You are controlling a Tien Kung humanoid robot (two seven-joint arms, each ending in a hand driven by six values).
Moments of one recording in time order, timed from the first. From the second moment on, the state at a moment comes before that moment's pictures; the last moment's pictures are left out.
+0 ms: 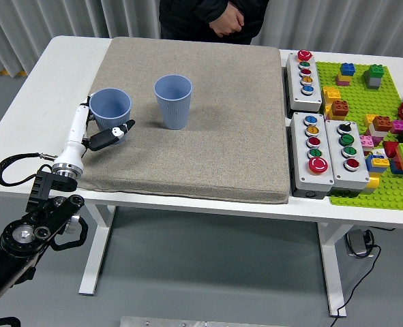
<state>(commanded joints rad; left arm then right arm) -0.43 0.17 -1.05 -0.85 1.31 0.41 -0.34 0.13 -0.08 1.83 0.20 -1.81 -0.06 -0.21</state>
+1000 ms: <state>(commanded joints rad) -0.34 0.20 -1.13 -0.96 1.32 0.33 -0.31 0.13 -0.08 1.83 0.20 -1.80 -0.06 -0.21</state>
